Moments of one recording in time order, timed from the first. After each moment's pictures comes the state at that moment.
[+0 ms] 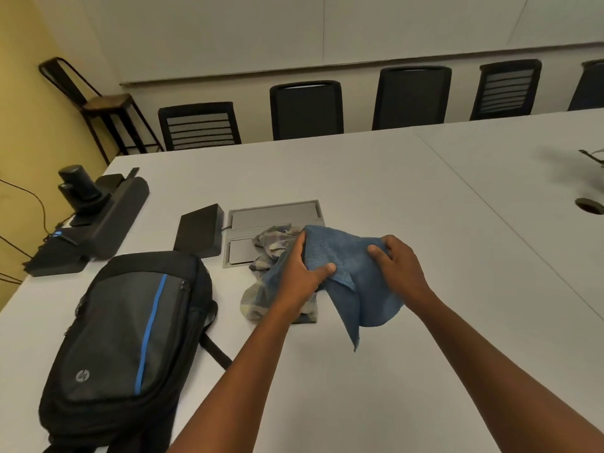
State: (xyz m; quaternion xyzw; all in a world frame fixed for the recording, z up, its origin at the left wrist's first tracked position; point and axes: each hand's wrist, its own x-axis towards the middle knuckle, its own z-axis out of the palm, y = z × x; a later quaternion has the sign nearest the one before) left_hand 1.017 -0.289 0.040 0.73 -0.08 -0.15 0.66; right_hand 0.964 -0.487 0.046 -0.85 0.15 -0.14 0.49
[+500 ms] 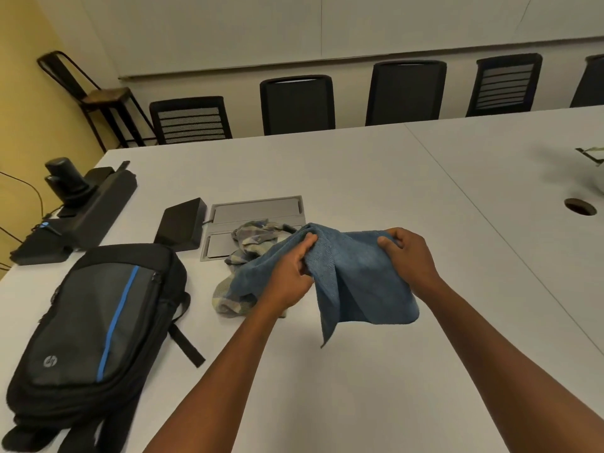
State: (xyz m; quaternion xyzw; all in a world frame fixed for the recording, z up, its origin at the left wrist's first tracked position) left_hand 0.995 -0.360 0.028 0.81 -0.17 -0.15 0.55; right_hand 0.946 -0.601 0.049 -0.83 0.18 -0.13 0.51
